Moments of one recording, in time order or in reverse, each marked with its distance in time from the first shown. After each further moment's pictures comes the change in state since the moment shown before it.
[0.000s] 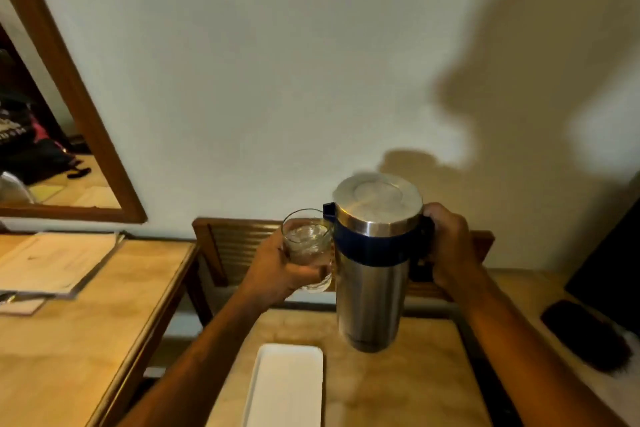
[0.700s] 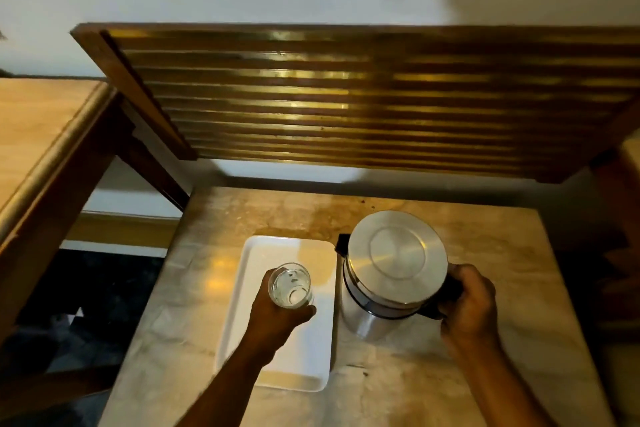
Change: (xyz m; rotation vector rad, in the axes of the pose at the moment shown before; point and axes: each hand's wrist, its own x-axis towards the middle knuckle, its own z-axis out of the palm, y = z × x) left_hand -0.094 -0.480 0.095 -0.002 0.180 -0.648; right_hand -0.055 0.446 -0.012 0.205 0.216 0.403
